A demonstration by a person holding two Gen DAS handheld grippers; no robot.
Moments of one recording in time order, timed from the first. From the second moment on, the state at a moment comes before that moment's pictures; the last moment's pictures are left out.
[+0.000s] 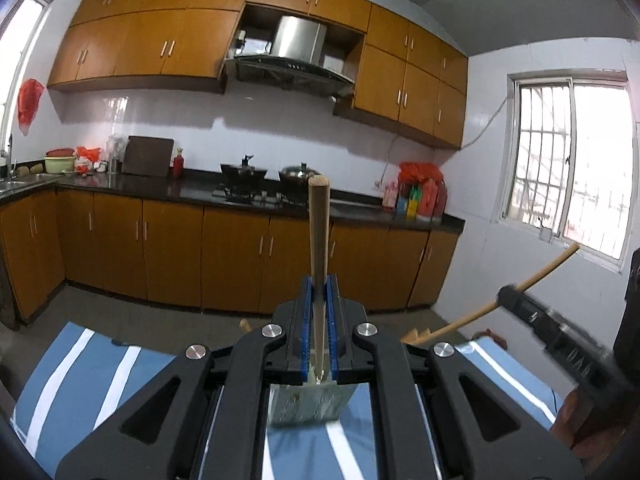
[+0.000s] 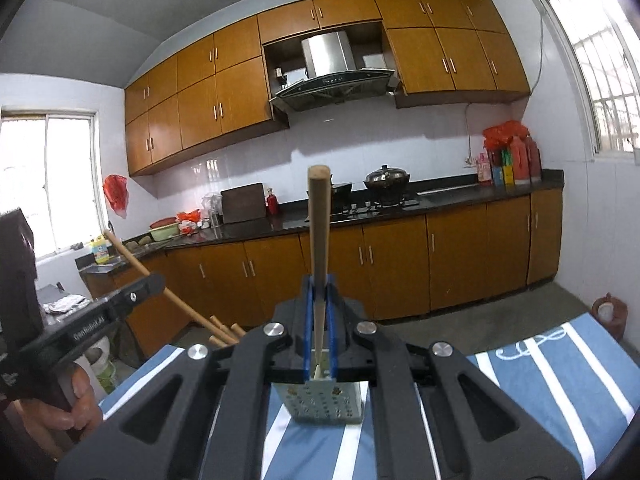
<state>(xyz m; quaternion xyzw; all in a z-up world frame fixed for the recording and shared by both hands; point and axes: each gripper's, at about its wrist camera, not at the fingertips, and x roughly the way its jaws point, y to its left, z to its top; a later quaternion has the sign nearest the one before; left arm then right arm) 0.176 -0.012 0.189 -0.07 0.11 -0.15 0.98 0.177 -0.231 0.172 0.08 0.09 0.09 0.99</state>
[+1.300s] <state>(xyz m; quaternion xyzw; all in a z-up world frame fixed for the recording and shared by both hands) 0.200 0.009 0.162 -0.11 0.14 -0.11 0.98 0.221 -0.228 0.137 0.07 0.14 0.06 0.99</state>
